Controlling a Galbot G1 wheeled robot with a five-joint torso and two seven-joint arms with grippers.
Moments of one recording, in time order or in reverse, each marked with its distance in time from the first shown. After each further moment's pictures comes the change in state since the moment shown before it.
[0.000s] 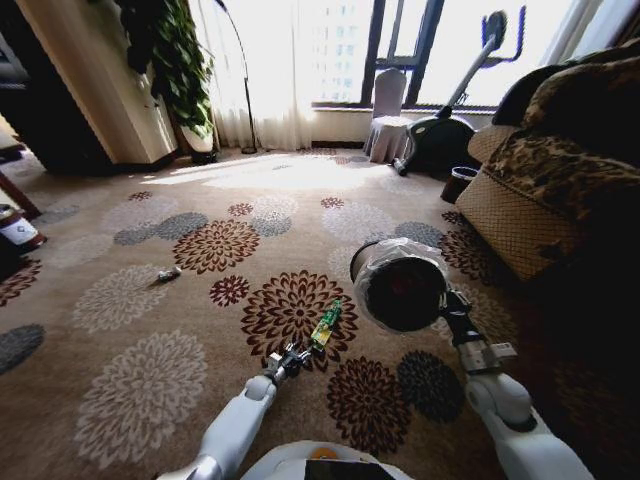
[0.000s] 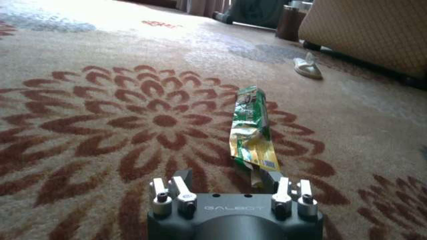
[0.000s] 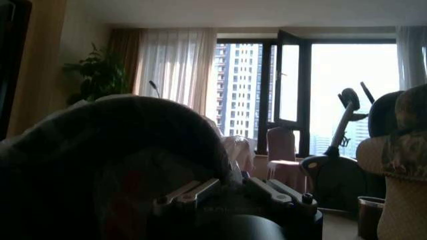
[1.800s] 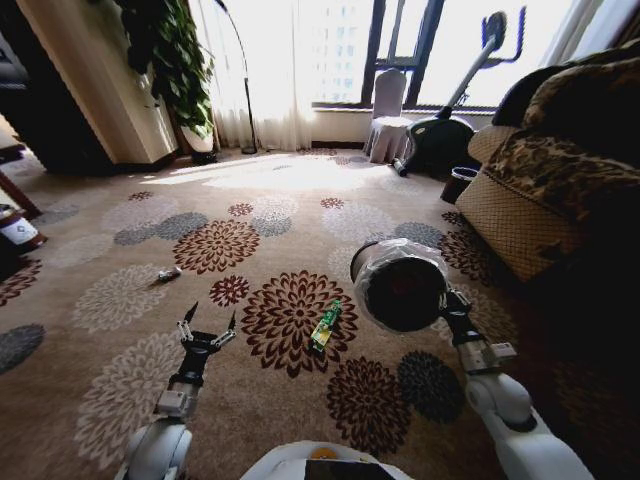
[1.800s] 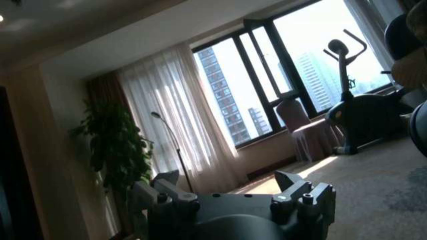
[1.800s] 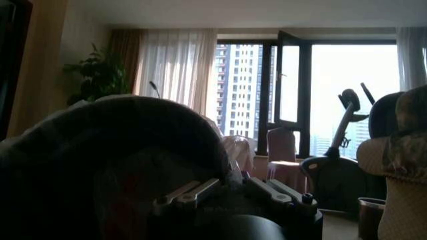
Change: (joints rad) left arm 0.750 0.100 -0.561 -1.214 0.336 -0.128 -0.350; right arm 0.000 0.000 0.000 0.000 0.000 0.000 0.000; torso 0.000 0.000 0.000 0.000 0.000
